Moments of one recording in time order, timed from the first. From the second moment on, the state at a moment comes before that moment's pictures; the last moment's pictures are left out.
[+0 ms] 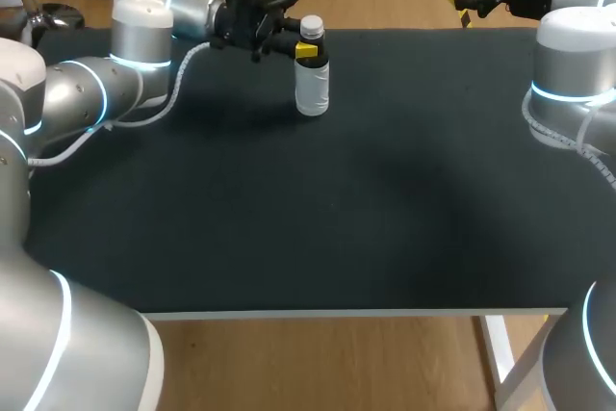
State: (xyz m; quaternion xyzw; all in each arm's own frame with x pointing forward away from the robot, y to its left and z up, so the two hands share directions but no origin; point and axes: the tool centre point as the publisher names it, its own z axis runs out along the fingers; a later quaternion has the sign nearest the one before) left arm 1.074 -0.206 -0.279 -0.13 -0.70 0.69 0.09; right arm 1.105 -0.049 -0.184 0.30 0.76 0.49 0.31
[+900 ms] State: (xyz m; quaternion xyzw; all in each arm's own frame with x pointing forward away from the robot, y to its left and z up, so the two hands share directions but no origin) left arm 1.074 -0.206 -0.279 -0.13 -0.70 0.69 0.09; right arm 1.067 0.090 -0.182 0.27 0.72 0.59 0.26
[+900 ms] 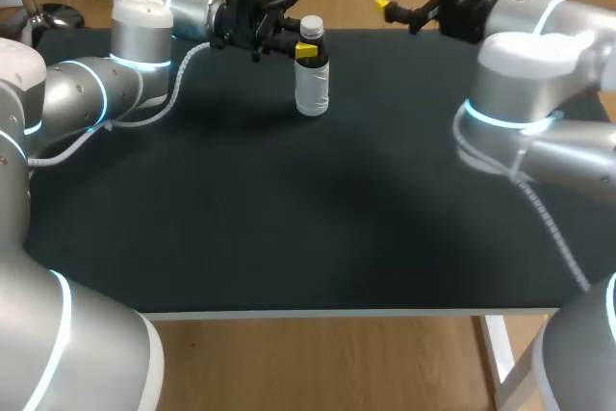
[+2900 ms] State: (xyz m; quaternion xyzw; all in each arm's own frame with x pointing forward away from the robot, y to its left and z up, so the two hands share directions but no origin) left arm 1.074 -0.206 -0.279 -0.13 -0.70 0.69 0.09; right arm 1.066 0.224 -0.237 0.27 0.68 0.64 0.22
